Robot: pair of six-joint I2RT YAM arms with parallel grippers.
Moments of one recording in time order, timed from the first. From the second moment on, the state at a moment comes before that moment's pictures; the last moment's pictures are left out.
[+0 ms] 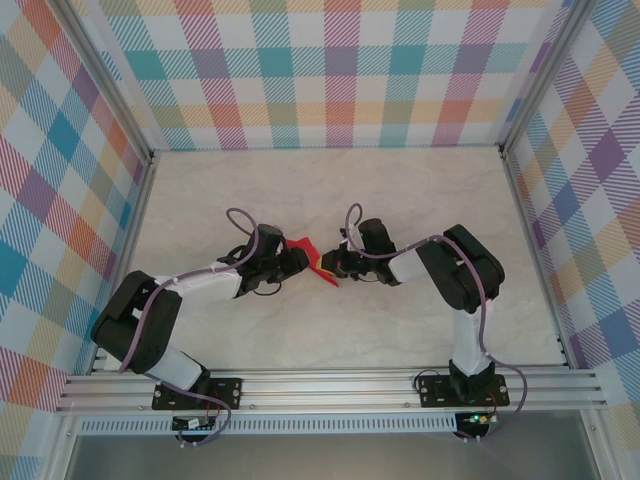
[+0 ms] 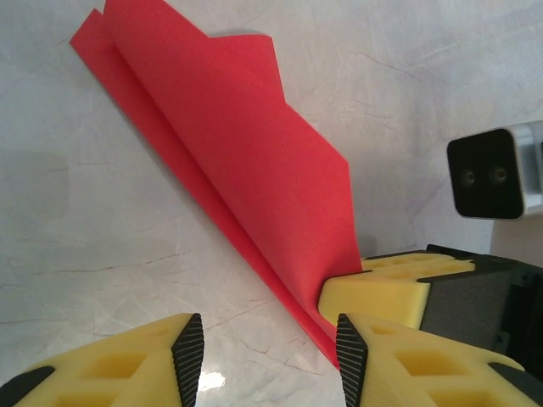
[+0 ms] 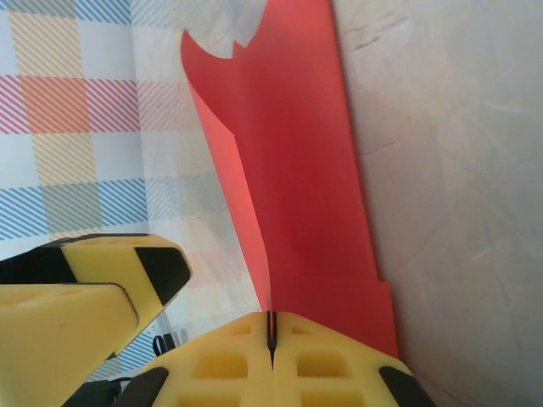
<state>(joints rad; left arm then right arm) -0.55 1.53 0.72 0.00 0.15 -0.92 0.56 1.99 0.84 0.53 -0.76 0.99</state>
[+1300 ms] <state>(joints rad) -0.55 1.72 0.78 0.16 0.22 -0.91 0.54 2.03 0.89 0.43 -0.80 1.01</state>
